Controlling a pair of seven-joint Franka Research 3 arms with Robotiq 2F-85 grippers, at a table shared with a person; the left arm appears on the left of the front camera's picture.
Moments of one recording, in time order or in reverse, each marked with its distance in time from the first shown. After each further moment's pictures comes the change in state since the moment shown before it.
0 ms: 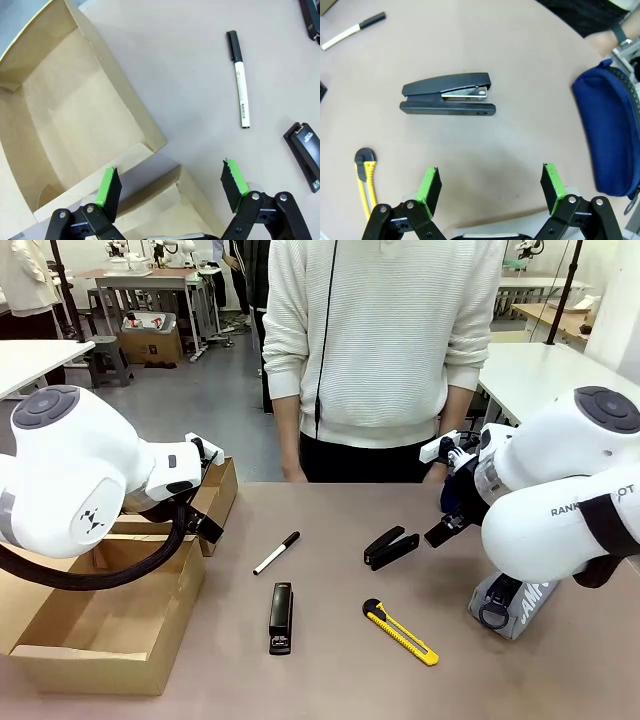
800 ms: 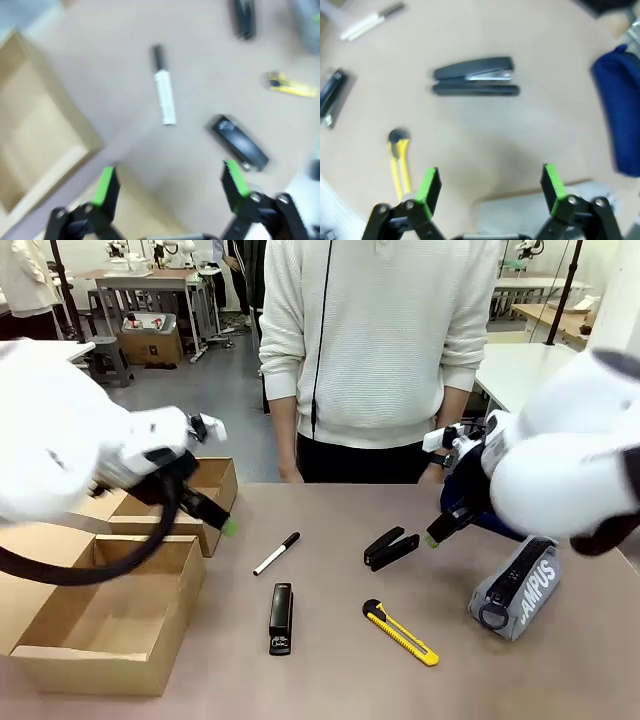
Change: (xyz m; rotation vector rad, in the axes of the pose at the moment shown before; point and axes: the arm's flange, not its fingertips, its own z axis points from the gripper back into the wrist) left arm 0.014 -0.016 0.068 -0.315 -0.060 -0.025; right arm 0.009 0.004 0.042 0.152 0.104 -0.072
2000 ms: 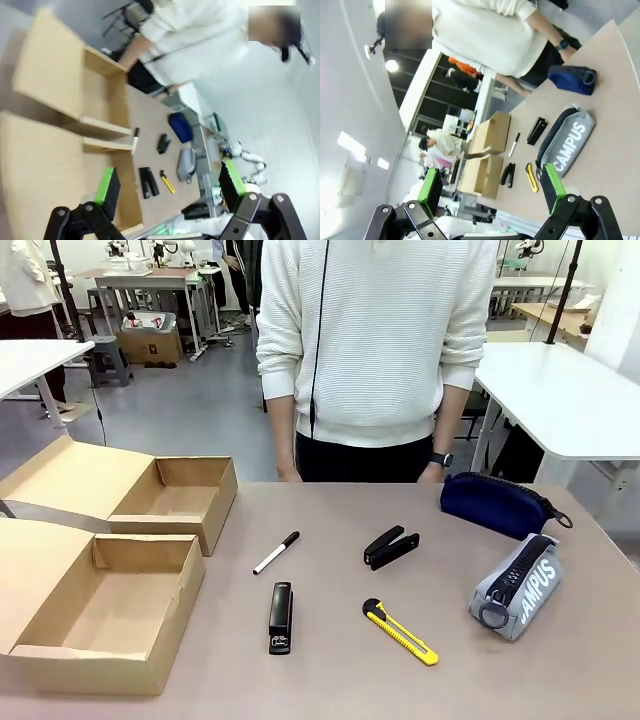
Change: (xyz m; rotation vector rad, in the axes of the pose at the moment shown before) left arm -0.247 0.182 0.273 -0.325 -0.676 0.973; right arm -0.407 -0.217 0.248 0.705 -0.878 -0.992
